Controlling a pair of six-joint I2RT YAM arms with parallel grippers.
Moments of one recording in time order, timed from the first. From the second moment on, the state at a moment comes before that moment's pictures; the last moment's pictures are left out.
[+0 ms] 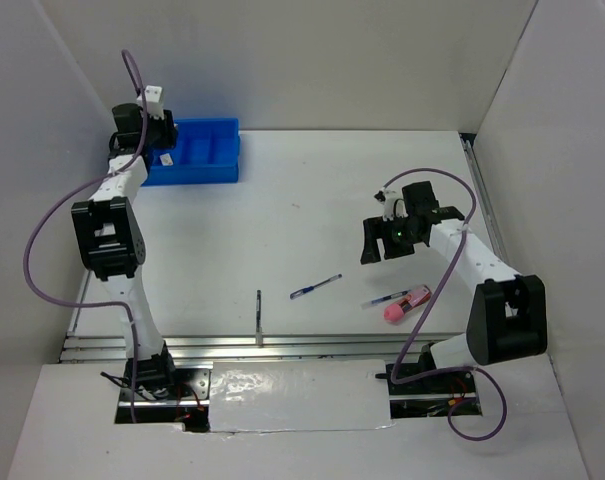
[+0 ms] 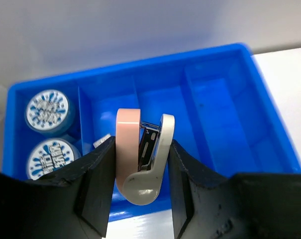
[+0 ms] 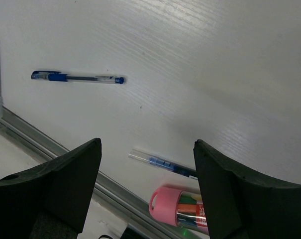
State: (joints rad) left arm 0.19 2.13 1.81 0.01 0.28 0.12; right arm 0.15 1.41 0.97 -0.67 -0.43 -0.05
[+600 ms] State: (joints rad) left arm 0.20 2.32 1.95 0.04 0.20 0.05; right arm 0.13 1.44 0.98 -0.67 -0.44 -0.05
